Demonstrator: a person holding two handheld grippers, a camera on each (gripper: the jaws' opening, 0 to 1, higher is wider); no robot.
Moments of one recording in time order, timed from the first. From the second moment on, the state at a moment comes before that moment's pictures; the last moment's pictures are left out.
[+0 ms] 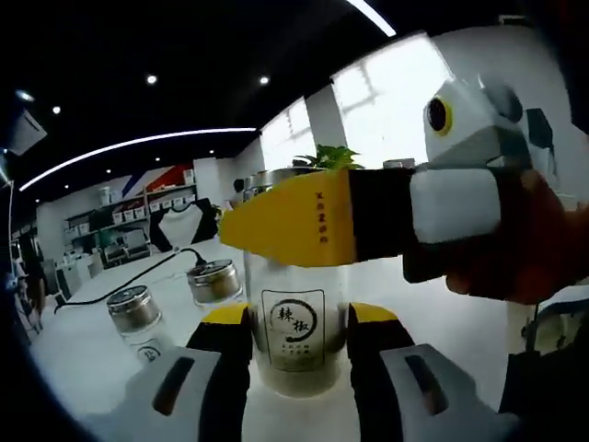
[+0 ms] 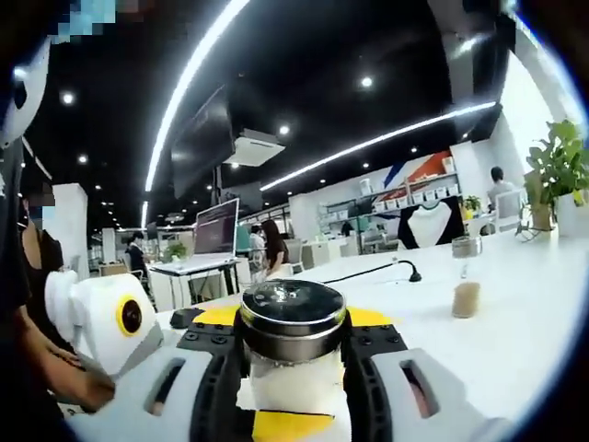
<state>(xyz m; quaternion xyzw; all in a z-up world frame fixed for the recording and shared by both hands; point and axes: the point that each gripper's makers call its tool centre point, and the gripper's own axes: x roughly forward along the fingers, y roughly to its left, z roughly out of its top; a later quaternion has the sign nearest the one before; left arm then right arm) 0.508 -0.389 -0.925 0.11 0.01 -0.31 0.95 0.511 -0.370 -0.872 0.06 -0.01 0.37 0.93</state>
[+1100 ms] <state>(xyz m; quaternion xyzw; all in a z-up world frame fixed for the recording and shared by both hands) 0.481 -0.409 -0.913 -0.06 0.01 -0.52 0.85 0.478 -0.369 -0.864 0.06 0.02 0.57 0.82</state>
